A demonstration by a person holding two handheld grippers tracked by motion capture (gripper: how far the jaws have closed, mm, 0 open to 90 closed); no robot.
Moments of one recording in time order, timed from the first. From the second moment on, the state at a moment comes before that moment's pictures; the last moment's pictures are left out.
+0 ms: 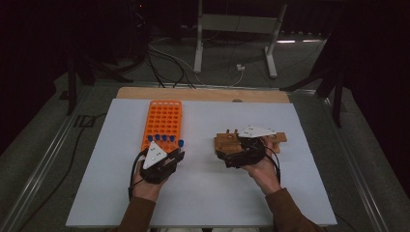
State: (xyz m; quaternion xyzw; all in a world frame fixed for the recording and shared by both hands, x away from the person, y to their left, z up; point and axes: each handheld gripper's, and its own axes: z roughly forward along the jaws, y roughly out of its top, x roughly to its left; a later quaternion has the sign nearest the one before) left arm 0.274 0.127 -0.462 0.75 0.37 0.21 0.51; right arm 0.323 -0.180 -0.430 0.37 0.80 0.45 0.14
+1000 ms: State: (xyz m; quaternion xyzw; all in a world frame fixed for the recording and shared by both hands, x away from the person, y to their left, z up) left arm 0.257 0.203 -0.452 0.69 0.44 0.29 0.49; right arm 0.318 -0.230 -0.434 0.39 0.78 0.46 0.18
